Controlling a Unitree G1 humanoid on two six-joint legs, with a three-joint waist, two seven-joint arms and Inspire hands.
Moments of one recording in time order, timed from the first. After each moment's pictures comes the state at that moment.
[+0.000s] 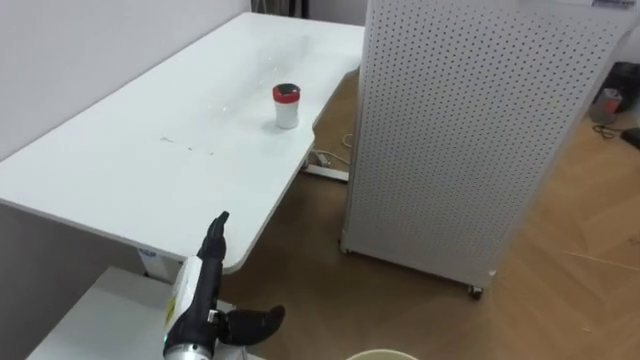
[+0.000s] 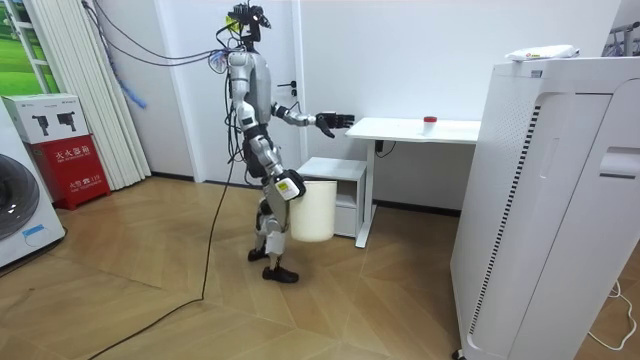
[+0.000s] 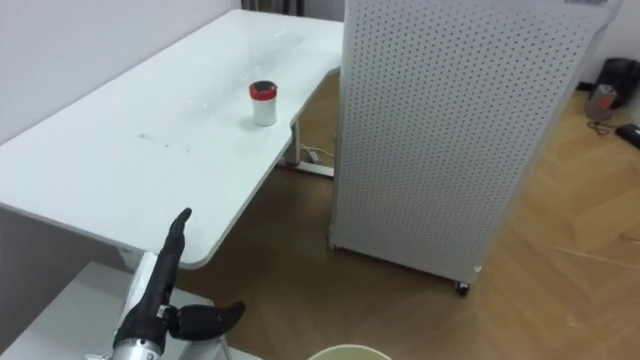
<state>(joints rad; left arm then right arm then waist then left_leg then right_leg) -0.05 0.24 -0.26 0.42 0.23 -0.28 0.40 0.01 -0.26 0.21 1.11 0.59 -0.11 0.17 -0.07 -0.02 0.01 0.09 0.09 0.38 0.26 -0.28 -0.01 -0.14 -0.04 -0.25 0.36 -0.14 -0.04</state>
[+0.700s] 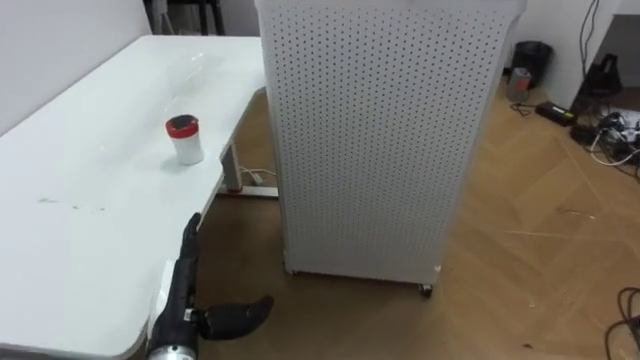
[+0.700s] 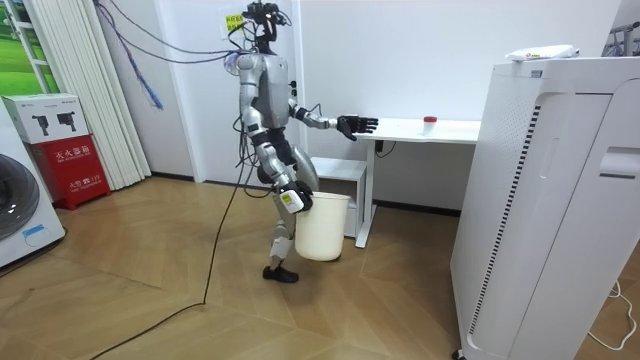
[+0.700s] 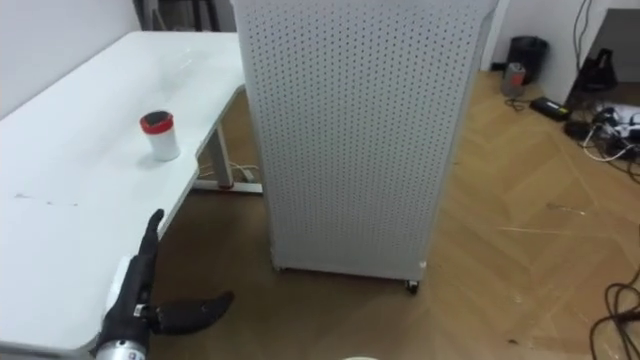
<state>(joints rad) 0.00 0.23 -0.19 0.43 0.07 -0.29 0.39 0.03 -0.30 0.21 1.11 0.58 -0.08 0.15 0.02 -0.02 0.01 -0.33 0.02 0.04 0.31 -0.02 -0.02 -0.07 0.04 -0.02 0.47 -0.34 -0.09</state>
